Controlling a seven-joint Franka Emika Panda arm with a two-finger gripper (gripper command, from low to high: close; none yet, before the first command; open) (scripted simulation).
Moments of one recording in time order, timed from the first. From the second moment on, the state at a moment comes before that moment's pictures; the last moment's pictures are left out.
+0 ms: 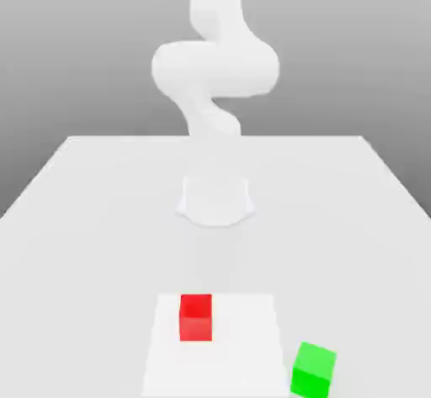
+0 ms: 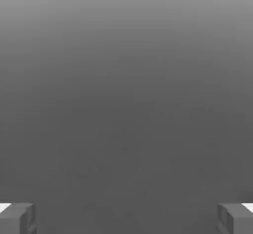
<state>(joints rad) -0.01 -0.72 0.01 -2.35 -0.02 2.35 0.80</state>
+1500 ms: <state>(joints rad) 0.05 0.08 0.07 -2.61 -0.01 2.68 0.83</state>
